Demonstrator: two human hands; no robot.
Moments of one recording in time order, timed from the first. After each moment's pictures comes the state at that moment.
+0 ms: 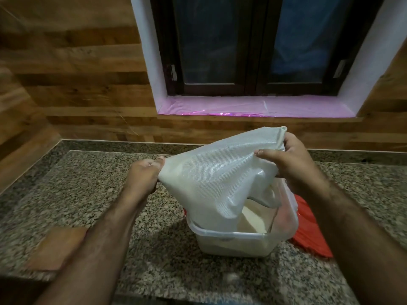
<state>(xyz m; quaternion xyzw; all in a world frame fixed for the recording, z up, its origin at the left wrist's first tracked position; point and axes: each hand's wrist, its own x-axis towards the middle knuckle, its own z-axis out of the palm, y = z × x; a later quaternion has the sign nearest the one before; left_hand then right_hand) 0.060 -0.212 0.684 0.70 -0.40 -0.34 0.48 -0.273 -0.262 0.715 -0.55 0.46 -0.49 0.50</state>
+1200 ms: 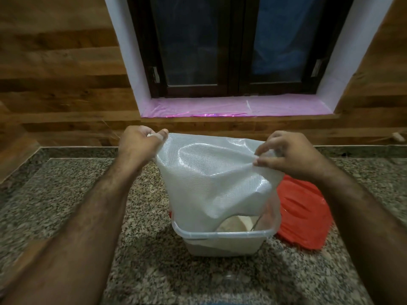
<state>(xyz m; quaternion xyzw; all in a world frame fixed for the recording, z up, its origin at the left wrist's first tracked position) 0.033 -0.264 0.742 0.71 -0.50 -0.22 0.45 -0.331 -0.268 0.740 -0.80 0.54 -0.23 0.13</state>
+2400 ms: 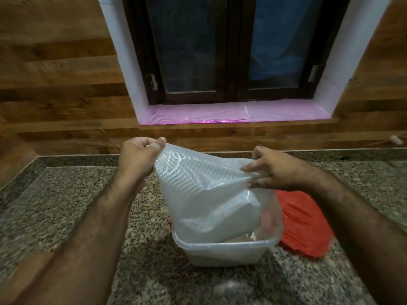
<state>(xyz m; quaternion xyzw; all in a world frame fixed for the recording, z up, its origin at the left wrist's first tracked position) 0.029 -0.266 0.732 0.63 -0.45 -0.33 0.54 -0.314 -0.282 0.734 -0.86 0.50 -0.01 0.14</state>
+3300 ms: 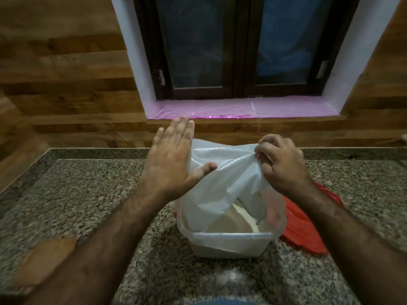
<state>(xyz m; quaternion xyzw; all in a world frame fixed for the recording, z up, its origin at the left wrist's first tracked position) -0.015 -0.213 0.741 0.62 -0.77 0.09 0.12 -0.299 -0.262 0.690 -0.75 0.57 -0.34 0.02</state>
